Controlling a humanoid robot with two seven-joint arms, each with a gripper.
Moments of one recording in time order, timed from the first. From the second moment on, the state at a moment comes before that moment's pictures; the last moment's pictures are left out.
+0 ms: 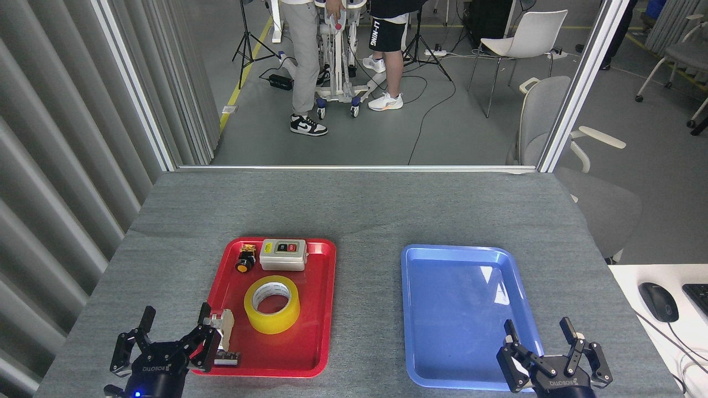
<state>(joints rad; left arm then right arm) 0.12 0.08 0.10 -1.67 -1.35 -0.07 0.14 0.22 -0.12 -0.06 -1.73 1.37 -0.08 -0.08</state>
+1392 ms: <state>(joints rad) 0.09 0.08 0.10 -1.67 -1.35 -0.09 0.13 0.18 -0.12 -0.11 -1.70 1.37 -0.09 -0.09</state>
